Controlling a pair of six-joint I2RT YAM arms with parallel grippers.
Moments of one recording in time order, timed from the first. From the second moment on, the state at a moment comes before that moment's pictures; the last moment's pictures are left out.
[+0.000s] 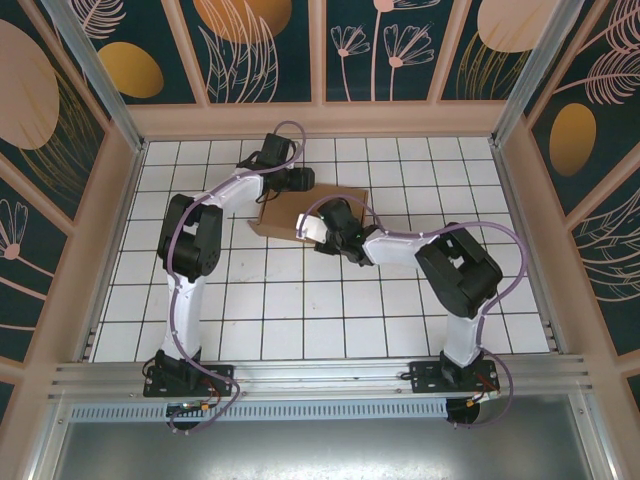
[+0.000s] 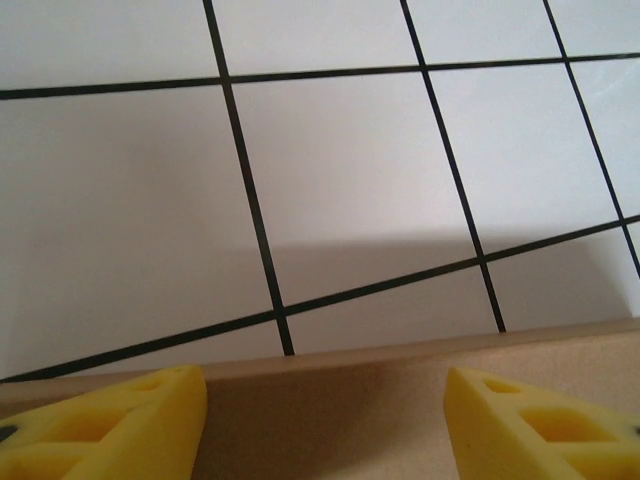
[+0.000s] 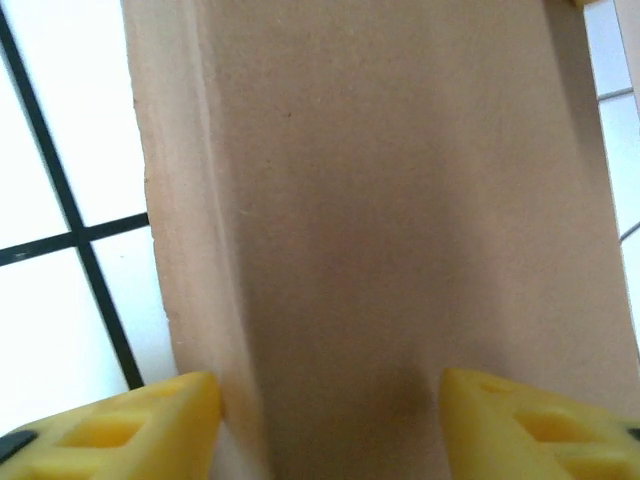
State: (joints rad) left arm -0.40 2.23 1.73 -0.34 0.15 -0.33; right arm 0.76 1.88 1.05 0.07 0.18 -0.76
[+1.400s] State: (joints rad) left arm -0.19 1.82 1.08 -0.07 0.23 -0.36; right arm 0.22 1.91 1.16 -0.04 -0.56 0.38
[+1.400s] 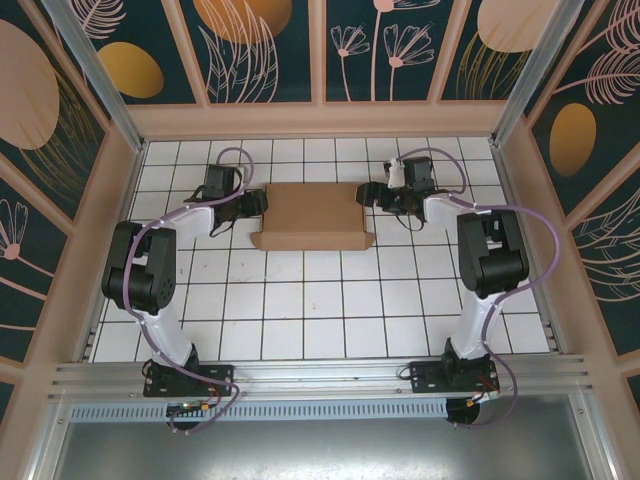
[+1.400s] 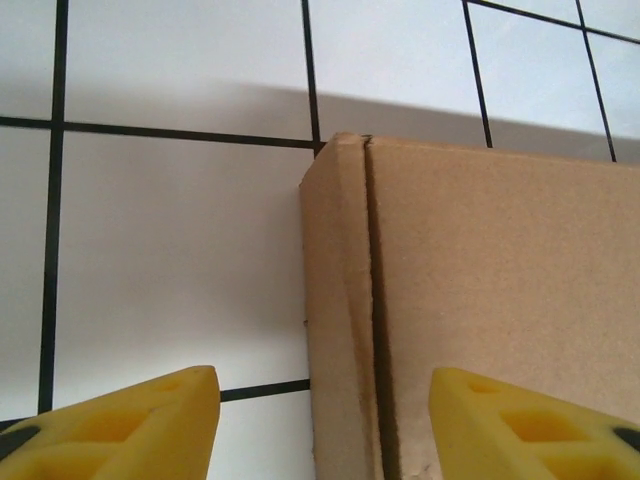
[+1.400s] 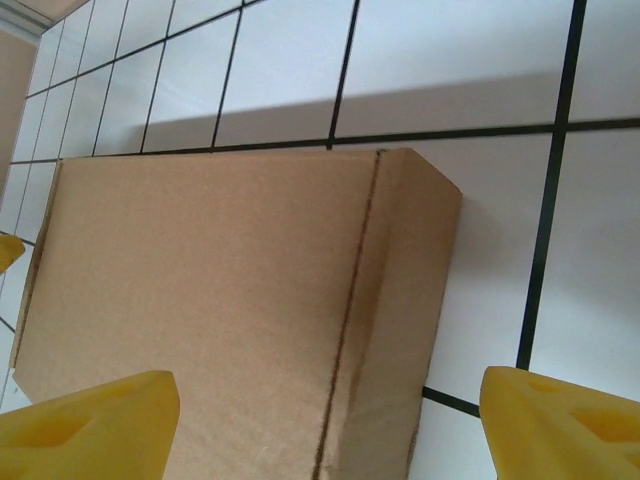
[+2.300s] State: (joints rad) left arm -0.08 1.90 1.02 0.00 0.39 -0.40; right arm 0.17 1.99 1.11 0.07 -0.77 0.47
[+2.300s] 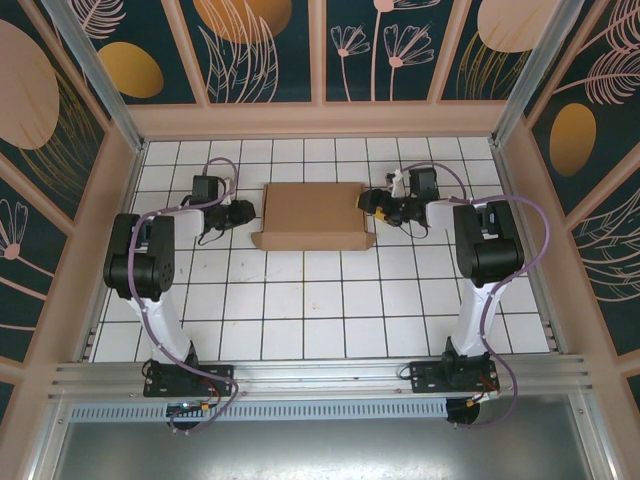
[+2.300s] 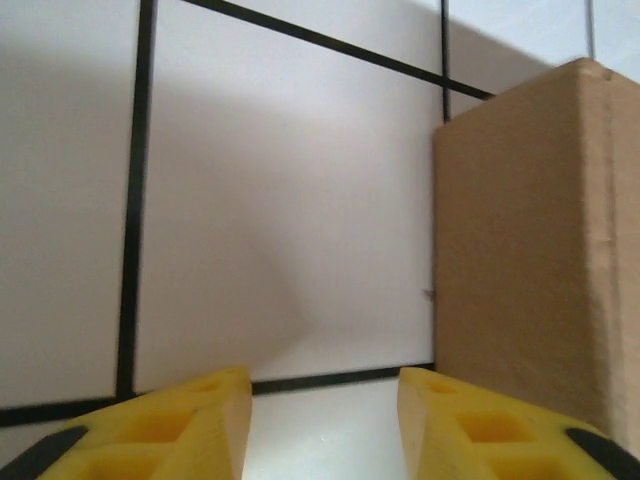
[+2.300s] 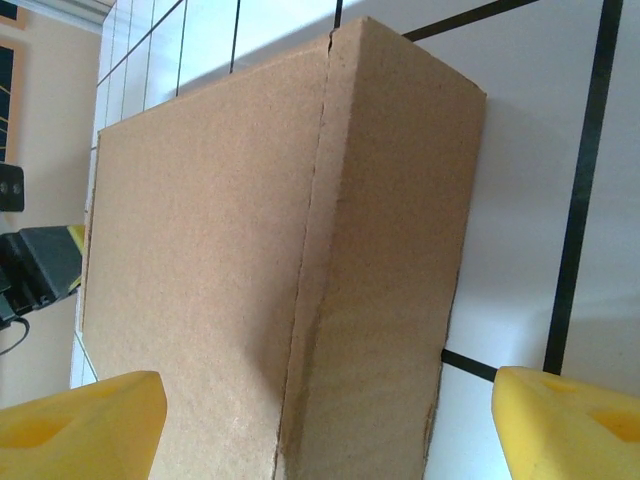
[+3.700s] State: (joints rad) left arm -0.05 1.95 1.08 0.08 0.60 -0.40; right arm 0.18 2.01 1.09 0.14 -0.87 0.53
